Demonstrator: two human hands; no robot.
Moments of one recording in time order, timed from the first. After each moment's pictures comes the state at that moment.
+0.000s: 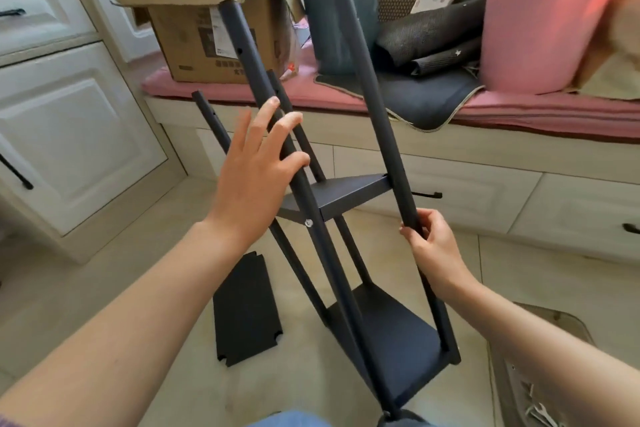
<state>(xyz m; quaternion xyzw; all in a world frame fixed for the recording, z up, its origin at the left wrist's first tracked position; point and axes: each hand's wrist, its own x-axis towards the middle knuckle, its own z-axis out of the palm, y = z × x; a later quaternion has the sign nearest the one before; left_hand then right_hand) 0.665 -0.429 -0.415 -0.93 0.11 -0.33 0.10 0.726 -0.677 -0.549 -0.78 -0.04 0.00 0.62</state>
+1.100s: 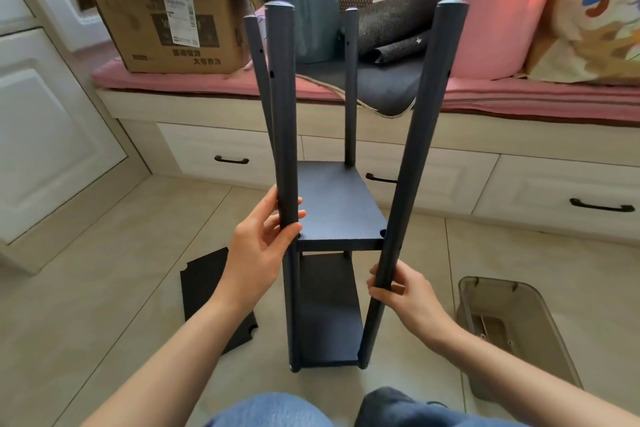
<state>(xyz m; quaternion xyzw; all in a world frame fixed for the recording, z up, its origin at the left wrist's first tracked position) 0.629 -0.473 -0.514 -0.80 0.04 -0.18 -0.57 0.651 -0.711 -0.594 -0.80 -0.06 0.12 0.59</state>
